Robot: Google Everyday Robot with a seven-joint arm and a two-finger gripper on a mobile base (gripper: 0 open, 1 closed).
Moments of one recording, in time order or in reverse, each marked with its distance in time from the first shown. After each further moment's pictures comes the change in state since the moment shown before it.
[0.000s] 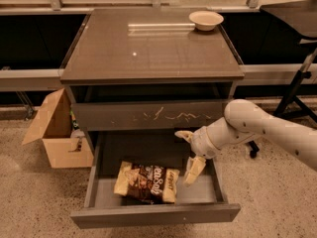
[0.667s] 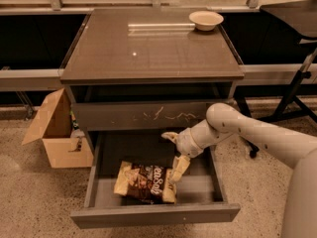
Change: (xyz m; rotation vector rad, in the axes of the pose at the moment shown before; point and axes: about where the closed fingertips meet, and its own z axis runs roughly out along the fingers) arm 0.001 -0.032 0.064 -0.054 -0.060 -0.034
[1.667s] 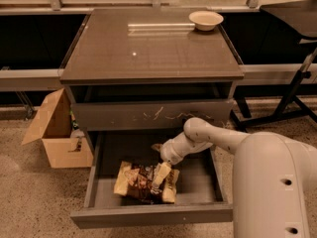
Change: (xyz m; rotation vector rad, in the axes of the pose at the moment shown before) arm 0.058 -0.044 0.113 -0.037 0.015 0.149
